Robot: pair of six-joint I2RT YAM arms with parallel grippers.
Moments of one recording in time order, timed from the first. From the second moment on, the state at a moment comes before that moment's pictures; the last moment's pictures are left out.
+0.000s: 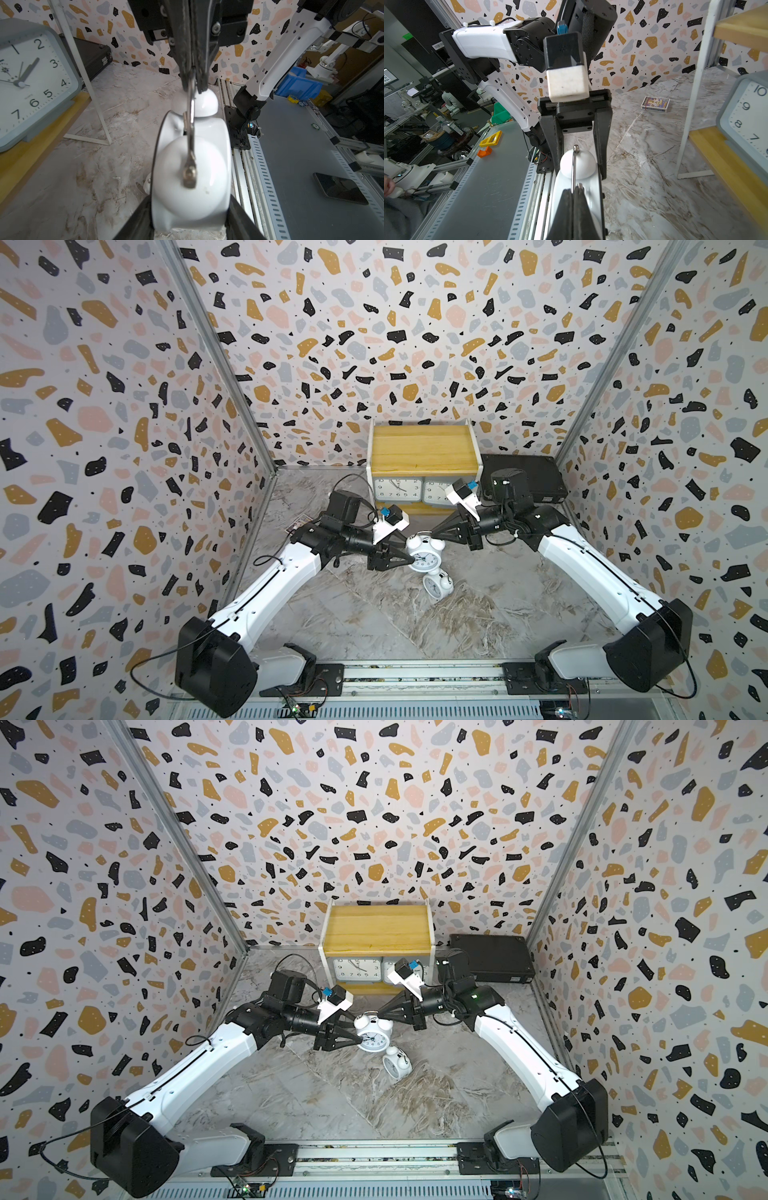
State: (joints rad) left arm -0.45 1.27 1.08 -0.57 1.05 0.49; right arm 0.49 1.37 1.27 -0.49 -1.20 -0.25
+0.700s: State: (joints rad) left arm -0.44 1.29 1.25 -0.70 1.00 0.44; right arm 0.45 1.24 1.19 -0.37 -0.99 -0.19
